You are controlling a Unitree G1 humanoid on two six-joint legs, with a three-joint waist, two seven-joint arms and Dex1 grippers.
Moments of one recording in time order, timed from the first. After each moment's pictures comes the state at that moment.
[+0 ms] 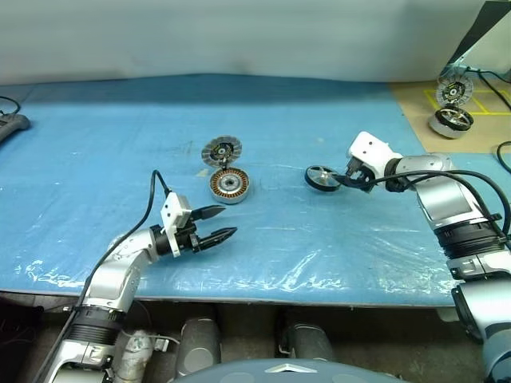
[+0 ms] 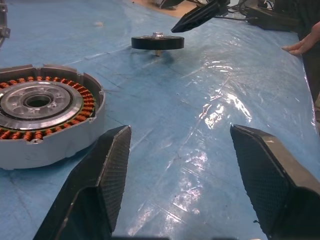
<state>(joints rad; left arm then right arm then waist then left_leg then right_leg) -0.14 0.42 -0.04 0.02 -0.42 0.15 -1.04 -0.70 -0.73 0.21 0.28 -0.07 0.43 0.89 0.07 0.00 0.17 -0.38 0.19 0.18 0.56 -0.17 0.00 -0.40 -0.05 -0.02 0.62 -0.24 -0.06</state>
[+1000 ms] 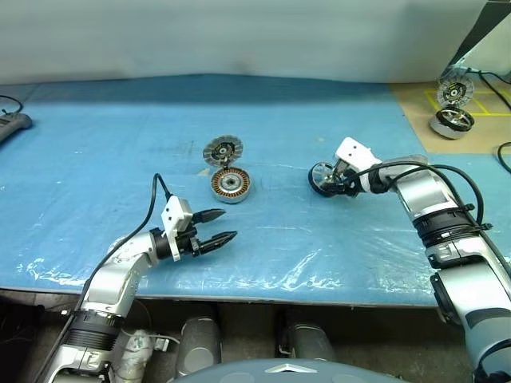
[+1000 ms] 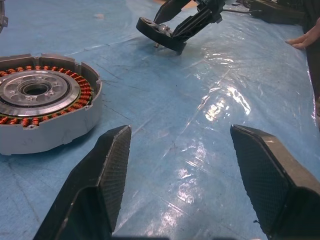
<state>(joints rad) -0.12 0.43 -0.05 -0.02 -0.41 0.18 -1.02 -0.75 -0.67 0.25 0.45 -0.09 0.44 0.96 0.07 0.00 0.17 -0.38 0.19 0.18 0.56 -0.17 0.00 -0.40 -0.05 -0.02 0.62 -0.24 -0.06</state>
